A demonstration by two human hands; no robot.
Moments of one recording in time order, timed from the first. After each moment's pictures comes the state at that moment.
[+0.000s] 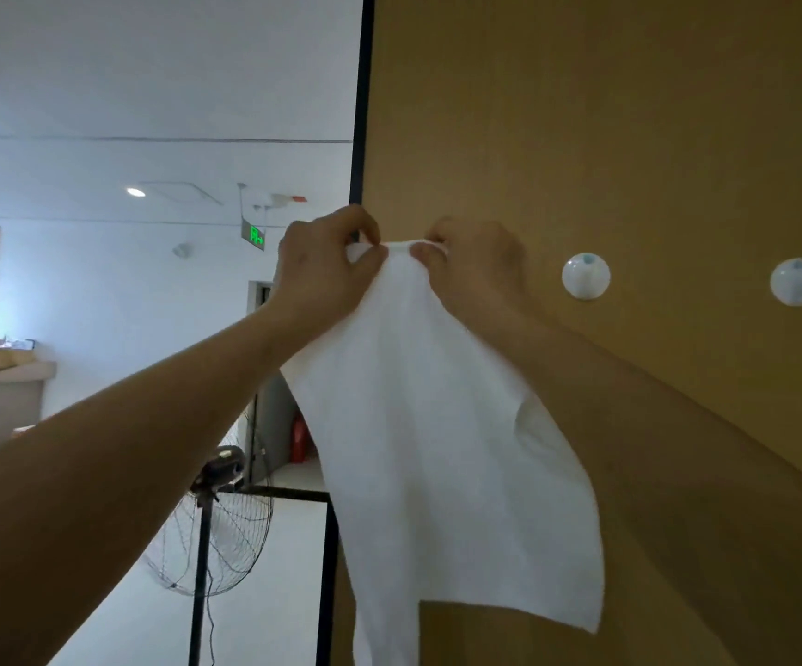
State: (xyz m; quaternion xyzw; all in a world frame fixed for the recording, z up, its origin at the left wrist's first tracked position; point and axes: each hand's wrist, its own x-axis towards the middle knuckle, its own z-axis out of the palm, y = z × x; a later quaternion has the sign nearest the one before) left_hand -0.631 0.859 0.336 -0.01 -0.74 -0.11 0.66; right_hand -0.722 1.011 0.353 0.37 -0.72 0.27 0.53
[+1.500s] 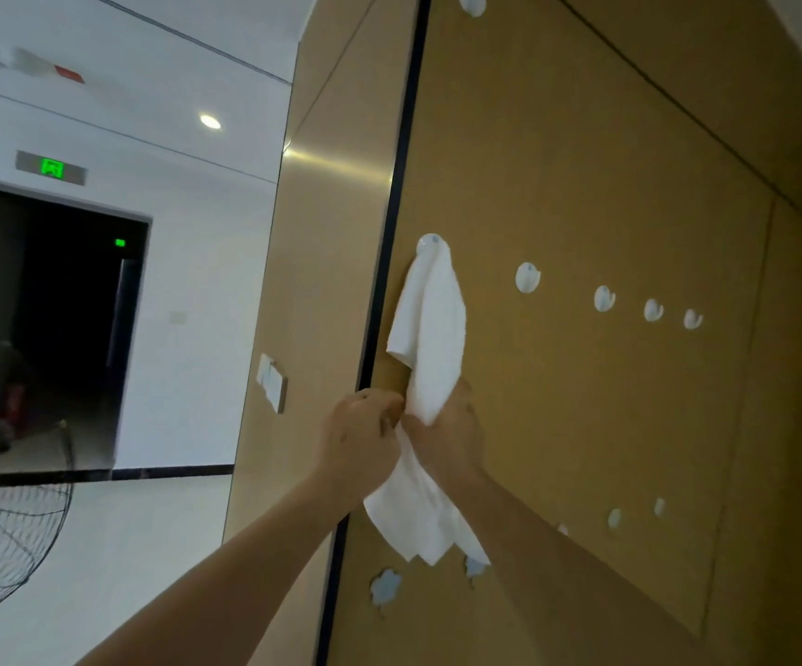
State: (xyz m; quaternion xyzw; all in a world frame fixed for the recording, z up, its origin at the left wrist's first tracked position) left_hand -0.607 0.805 0.136 -0.24 -0.80 -0.34 0.43; right_hand -0.634 0.939 0.143 0.05 -0.83 0.42 0.37
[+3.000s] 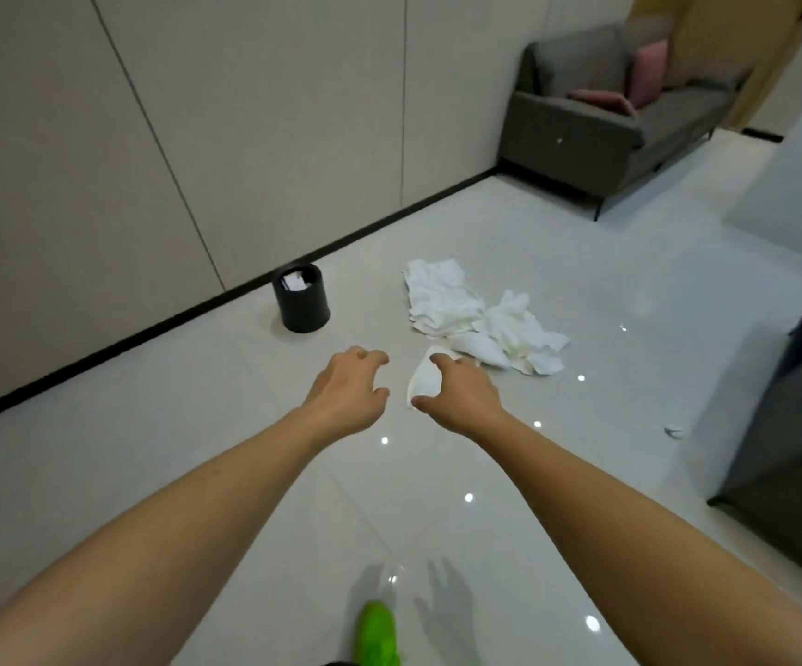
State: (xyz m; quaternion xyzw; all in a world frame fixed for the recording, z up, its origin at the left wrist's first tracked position) left_hand 0.254 1.528 -0.256 -0.83 -0.52 -0.07 -0.20; right_hand 0.417 1.463 -0.253 -0.80 -0.54 0.23 0.11
